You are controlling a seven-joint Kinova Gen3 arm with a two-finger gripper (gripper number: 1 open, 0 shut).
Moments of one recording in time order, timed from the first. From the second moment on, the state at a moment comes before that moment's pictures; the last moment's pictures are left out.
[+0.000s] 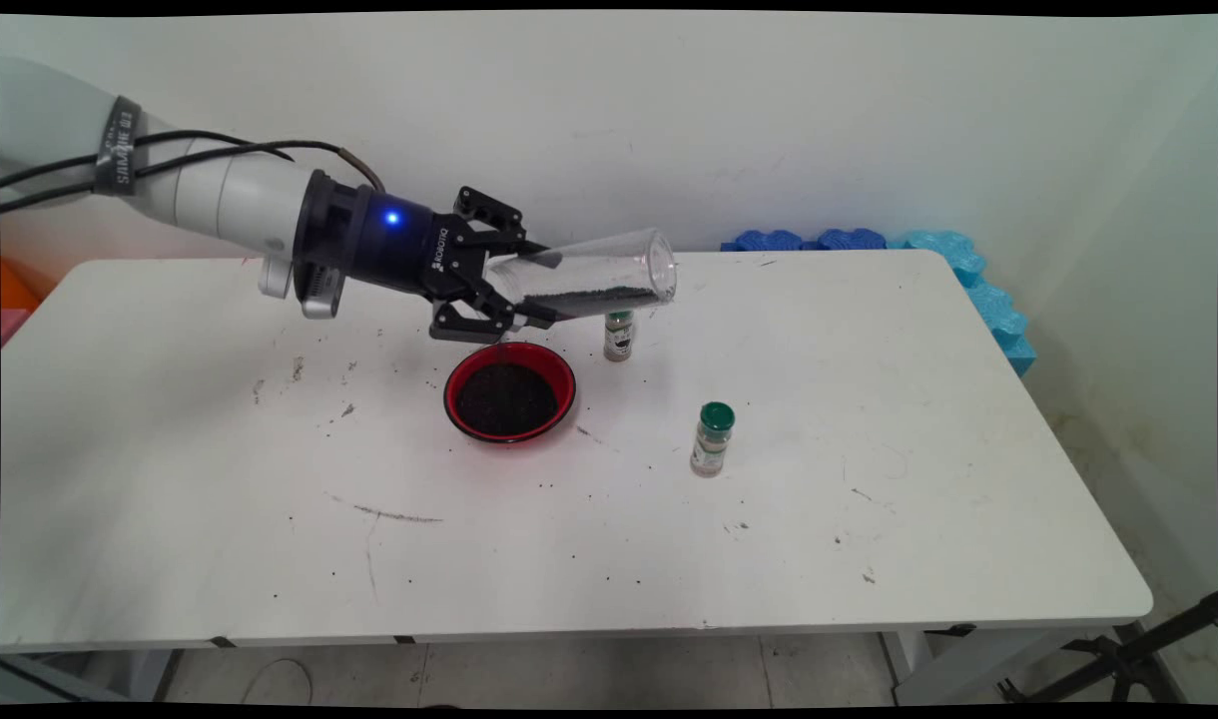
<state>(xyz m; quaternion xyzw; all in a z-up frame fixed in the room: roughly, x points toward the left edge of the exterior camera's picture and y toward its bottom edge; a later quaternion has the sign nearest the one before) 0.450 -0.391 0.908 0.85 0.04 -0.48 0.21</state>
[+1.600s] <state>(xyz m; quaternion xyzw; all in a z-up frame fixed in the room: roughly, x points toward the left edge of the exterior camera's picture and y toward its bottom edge) 0.444 -0.396 0.909 0.81 0.11 -0.53 0.23</state>
